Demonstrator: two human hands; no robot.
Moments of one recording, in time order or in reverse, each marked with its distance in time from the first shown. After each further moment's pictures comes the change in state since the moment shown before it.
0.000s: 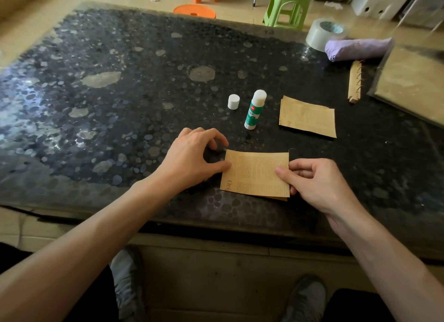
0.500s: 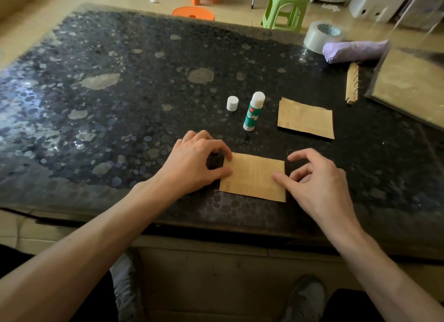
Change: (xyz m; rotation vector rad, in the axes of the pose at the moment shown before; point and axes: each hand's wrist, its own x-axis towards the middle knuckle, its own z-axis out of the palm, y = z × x) left_hand 0.001 0.003 0.002 0.146 -0.084 0.056; right_hand -0.005 0.006 0.006 -0.402 0.218 -0.199
